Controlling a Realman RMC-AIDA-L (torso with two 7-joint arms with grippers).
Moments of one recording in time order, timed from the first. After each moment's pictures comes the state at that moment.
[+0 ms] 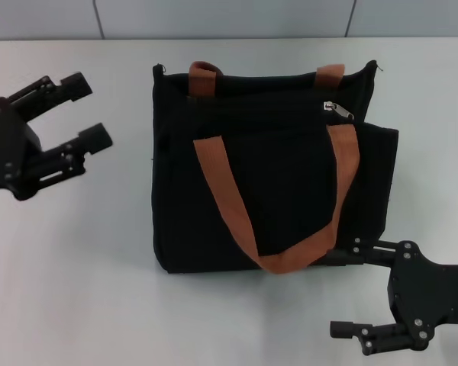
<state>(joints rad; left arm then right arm) -0.43 -1.98 0.43 0.43 1.79 2.00 -1.06 0.39 2.06 -0.66 -0.47 -2.08 -1.89 0.84</state>
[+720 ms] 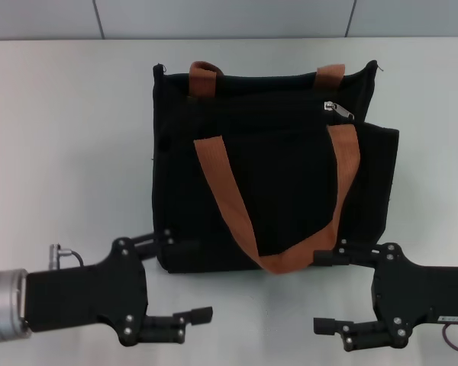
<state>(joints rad) -0.36 -2.06 0.86 0.42 1.85 1.80 -0.80 0.41 2.07 -0.67 -0.39 -2.08 -1.81 0.81</state>
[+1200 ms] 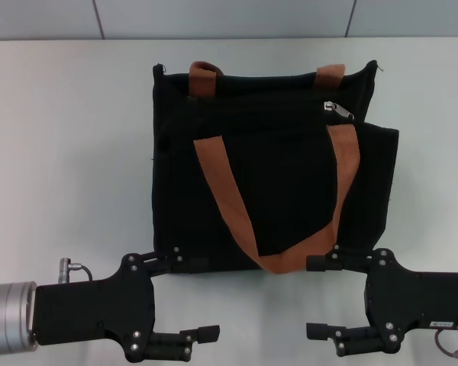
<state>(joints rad) -0.37 -2.06 0.87 0.38 1.87 1.79 -0.79 0.41 2.08 -0.67 -0.38 -2.09 -1.79 0.80</state>
